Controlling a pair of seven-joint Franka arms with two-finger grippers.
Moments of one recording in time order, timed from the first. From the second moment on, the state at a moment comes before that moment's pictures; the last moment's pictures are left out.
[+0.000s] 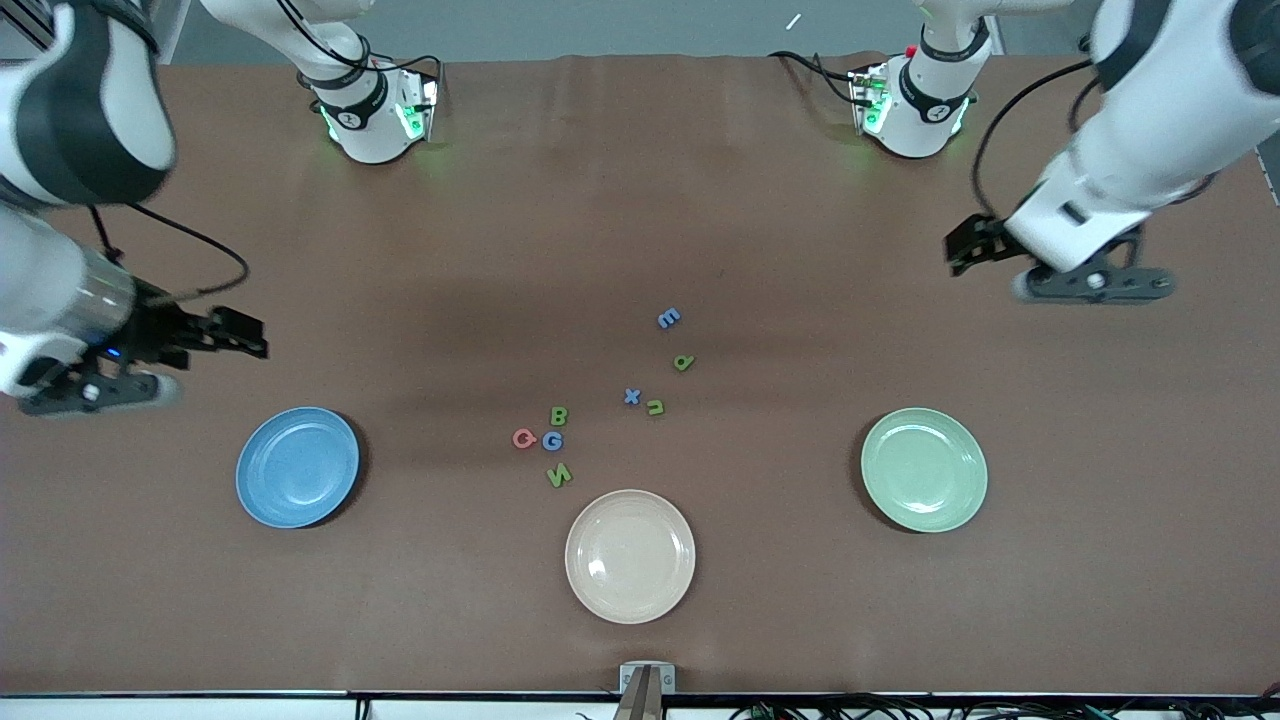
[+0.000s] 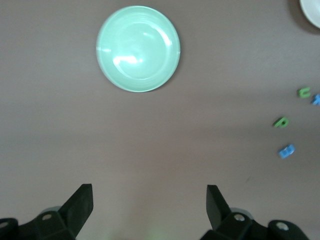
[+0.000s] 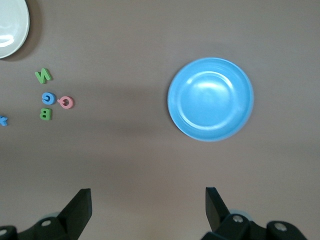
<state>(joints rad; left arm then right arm) -0.04 0.04 -0.28 -1.73 0.01 1.69 -0.33 0.11 0.28 -0.02 -1.48 0.06 1.69 -0.05</state>
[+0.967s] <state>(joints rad) -0.34 0.65 -0.38 -1.57 0.12 2.11 -1.47 0.40 0.75 -0.01 -1.49 0.06 2.31 0.31</state>
